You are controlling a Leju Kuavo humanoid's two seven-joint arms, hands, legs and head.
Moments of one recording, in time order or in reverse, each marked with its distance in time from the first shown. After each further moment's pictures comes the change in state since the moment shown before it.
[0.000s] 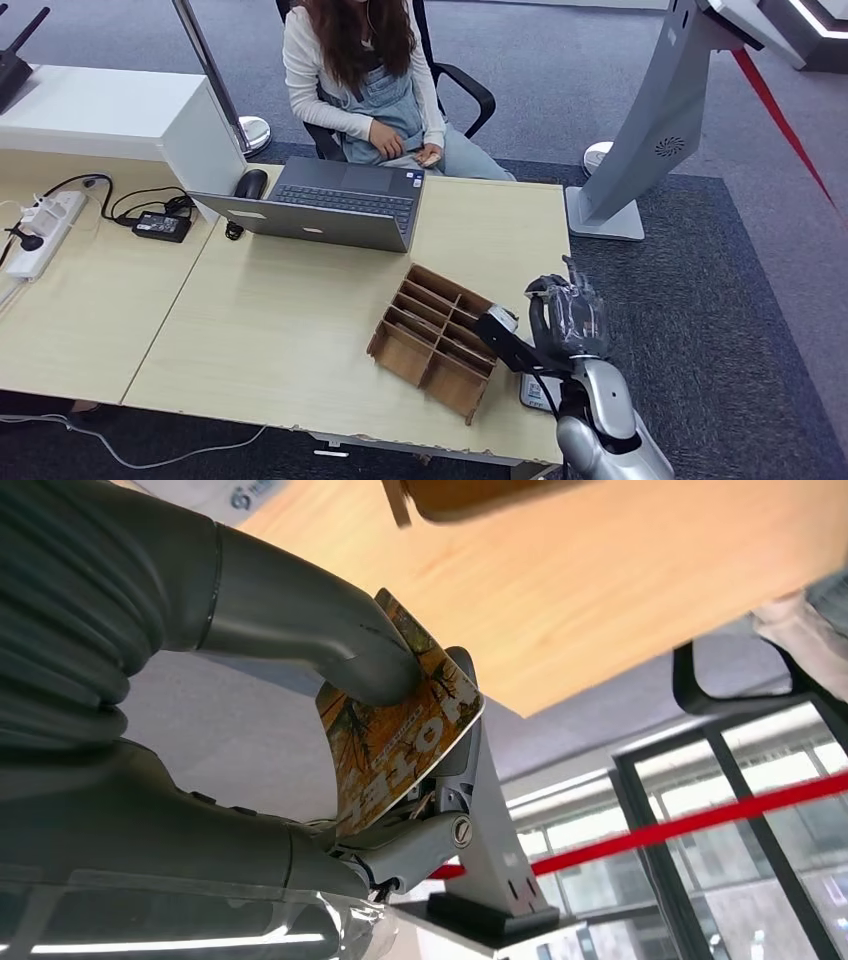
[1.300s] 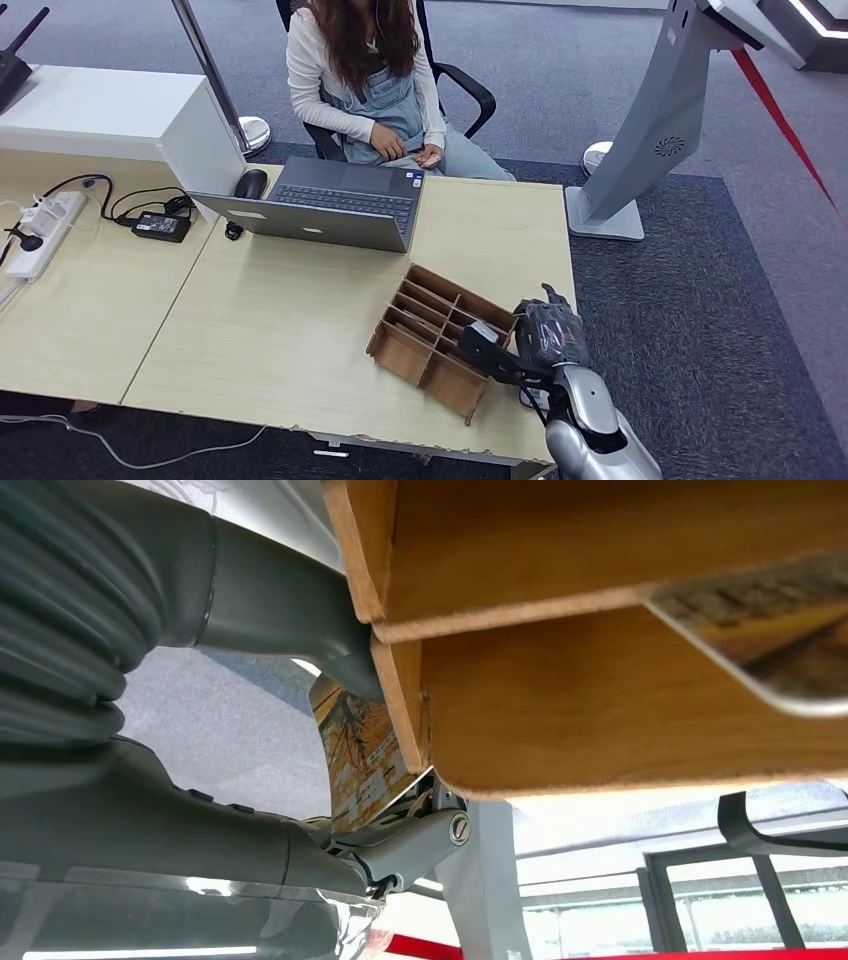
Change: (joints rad) left arm -0.006 -0.001 -0.017 0.000 -0.068 -0.026 0.009; right arm -0.027 0.015 0.050 0.104 -0.018 0.138 0.059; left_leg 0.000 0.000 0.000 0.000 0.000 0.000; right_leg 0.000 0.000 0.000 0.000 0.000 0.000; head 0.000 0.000
